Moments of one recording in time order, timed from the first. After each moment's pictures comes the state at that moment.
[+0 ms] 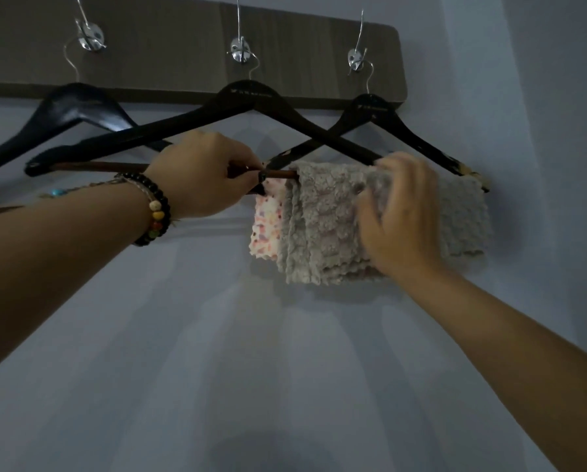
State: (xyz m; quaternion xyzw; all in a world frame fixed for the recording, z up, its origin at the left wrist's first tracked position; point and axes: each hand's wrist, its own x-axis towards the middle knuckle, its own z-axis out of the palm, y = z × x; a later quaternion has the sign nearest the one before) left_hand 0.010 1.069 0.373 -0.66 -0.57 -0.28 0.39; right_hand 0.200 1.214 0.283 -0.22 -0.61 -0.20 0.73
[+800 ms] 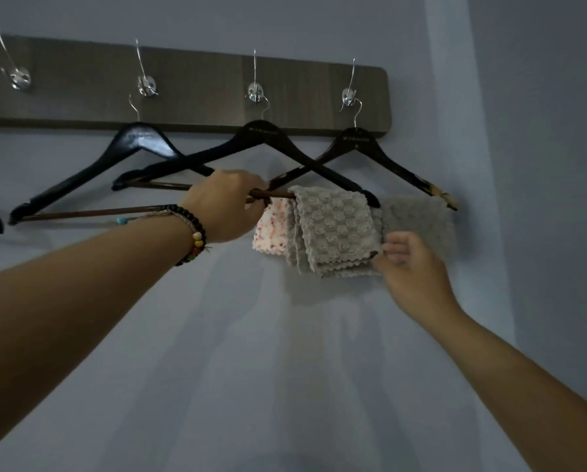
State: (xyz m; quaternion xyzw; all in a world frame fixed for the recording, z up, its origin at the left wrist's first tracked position) left_hand 0.057 1.020 0.342 -0.62 -0.61 -0.26 0.42; right_hand 0.277 1.148 0.228 -0.28 -0.68 0.18 0.65
